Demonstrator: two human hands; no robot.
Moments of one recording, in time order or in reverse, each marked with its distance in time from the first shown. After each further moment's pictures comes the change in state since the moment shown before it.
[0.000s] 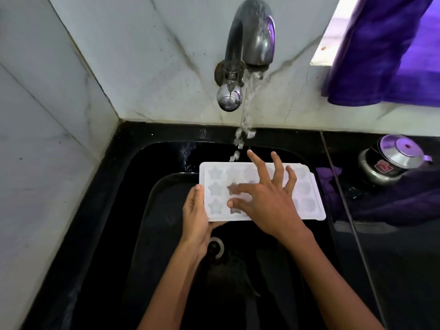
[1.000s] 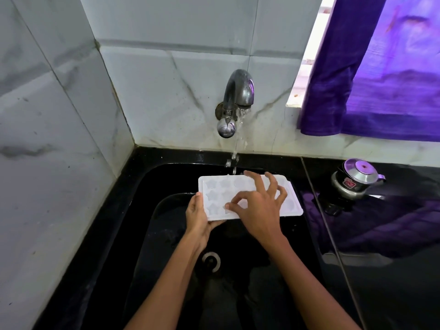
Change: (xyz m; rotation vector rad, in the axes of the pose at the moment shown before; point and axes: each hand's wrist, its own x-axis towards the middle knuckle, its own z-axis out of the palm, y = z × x) left_hand -0.009 0.015 0.009 -0.040 0.039 -0.035; right_hand -0.018 -0.018 -0.006 0.073 0.295 0.102
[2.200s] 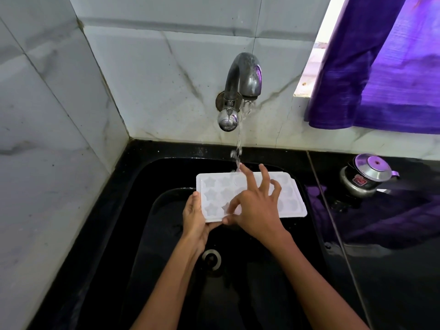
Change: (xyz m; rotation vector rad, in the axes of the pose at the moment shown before) left_hand 0.012 -0.006 -0.009 -0.009 -0.002 0.022; right_hand 0.012 -0.008 -0.005 -0.095 -0.324 -0.109
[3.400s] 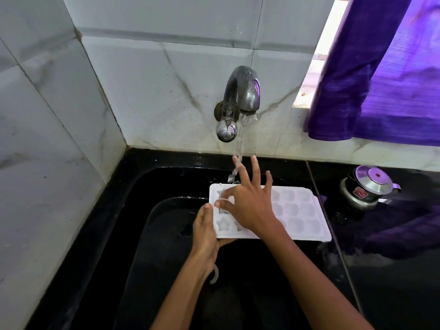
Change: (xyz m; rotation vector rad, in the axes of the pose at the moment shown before) left_hand -0.016 -0.003 0.024 0.053 -0.086 -0.018; right_hand 0.041 0.003 -0.004 -0.038 0.051 -0.021
